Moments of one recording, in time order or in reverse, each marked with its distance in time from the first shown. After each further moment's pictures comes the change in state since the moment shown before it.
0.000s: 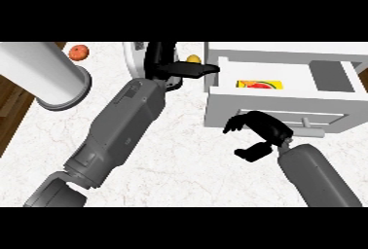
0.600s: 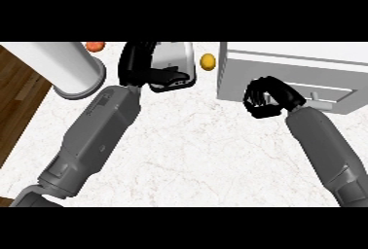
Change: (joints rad) left arm 0.150 0.110 -0.005 -0.142 0.016 -0.123 0.050; right arm -0.310 -0.003 -0.205 0.503 -0.009 -0.178 -0.237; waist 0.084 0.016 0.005
